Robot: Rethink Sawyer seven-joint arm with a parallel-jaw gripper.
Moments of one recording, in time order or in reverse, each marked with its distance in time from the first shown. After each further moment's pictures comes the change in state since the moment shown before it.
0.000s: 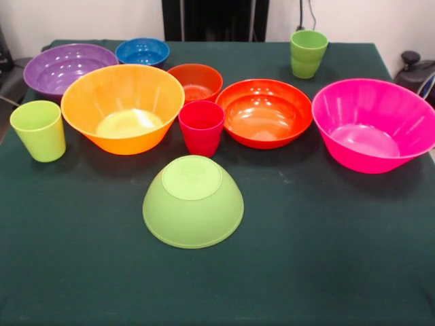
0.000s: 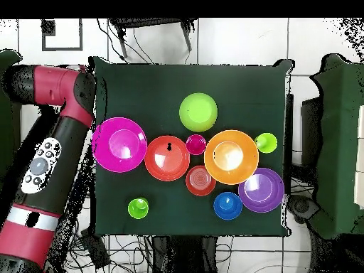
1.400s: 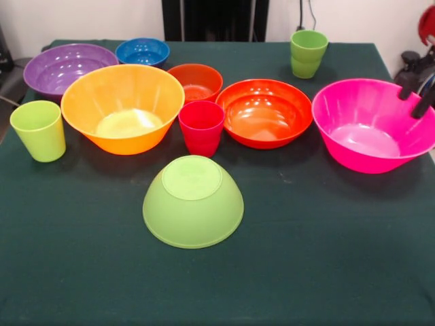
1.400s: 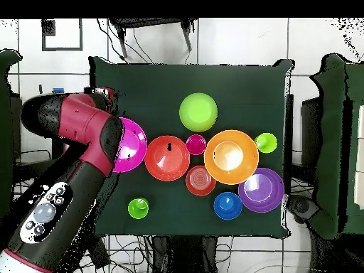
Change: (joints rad) arm 0.099 -0.204 0.119 0.446 -0.089 -0.192 0.000
